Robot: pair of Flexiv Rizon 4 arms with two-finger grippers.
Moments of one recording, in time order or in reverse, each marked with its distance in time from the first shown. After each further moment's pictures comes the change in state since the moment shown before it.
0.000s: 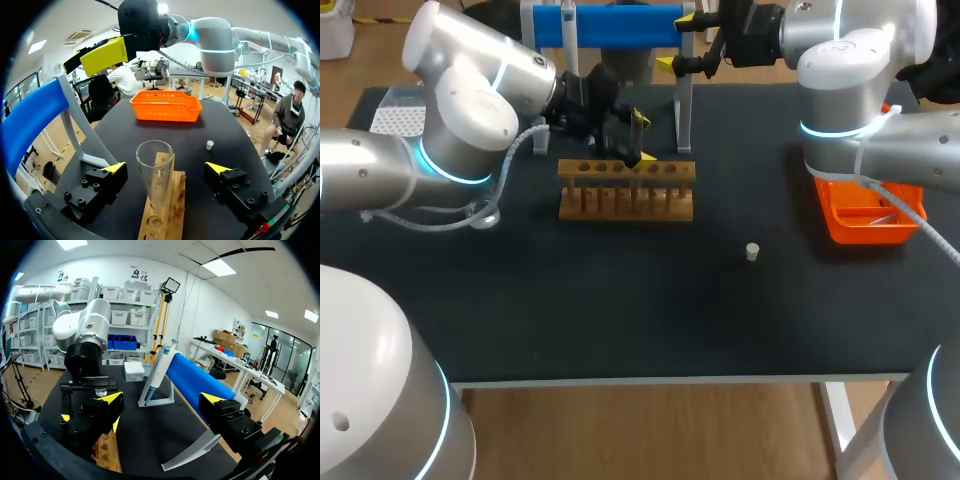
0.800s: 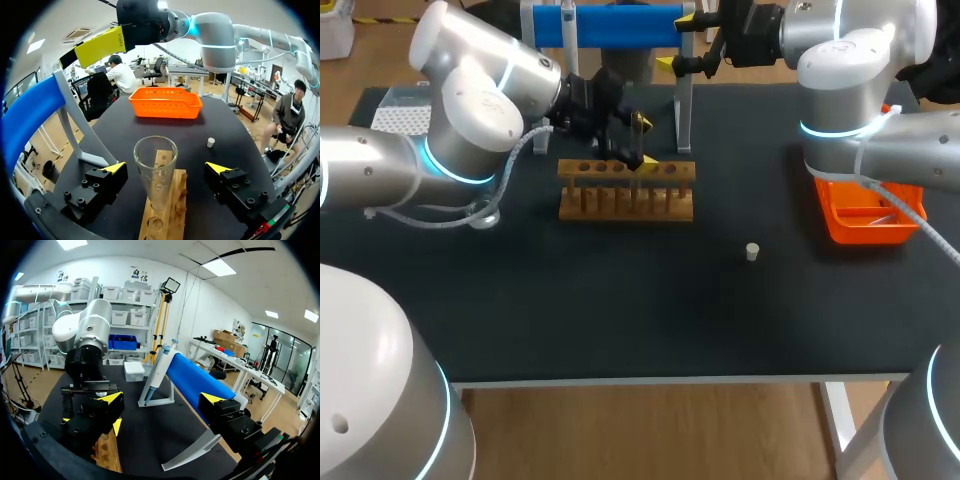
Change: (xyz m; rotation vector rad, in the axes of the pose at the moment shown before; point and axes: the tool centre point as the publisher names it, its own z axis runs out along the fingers) left arm -0.003 0.004 0.007 -0.026 -0.003 -0.004; right arm 0.000 0.000 0.000 0.000 0.000 0.000
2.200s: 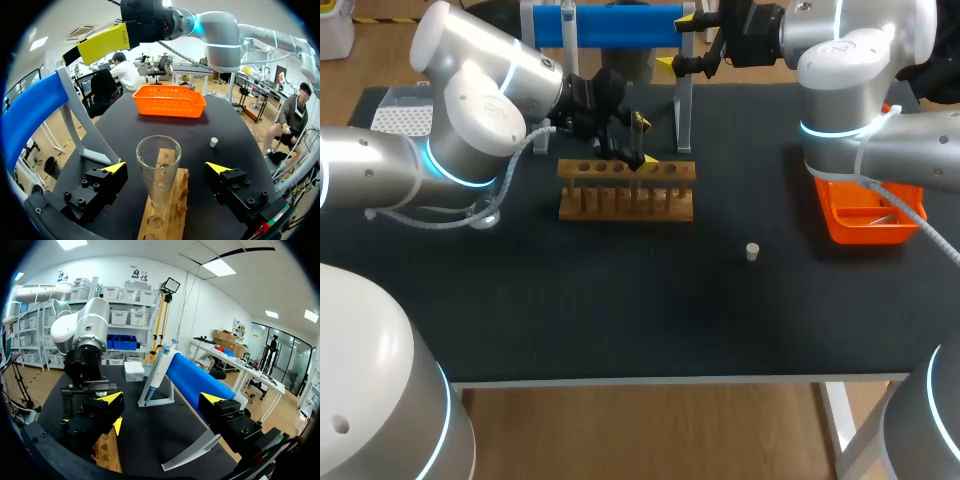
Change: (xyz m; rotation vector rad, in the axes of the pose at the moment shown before) left arm -0.001 0.001 0.000 -0.013 -0.023 -0.019; right arm 0.000 0.000 0.000 0.000 0.000 0.000
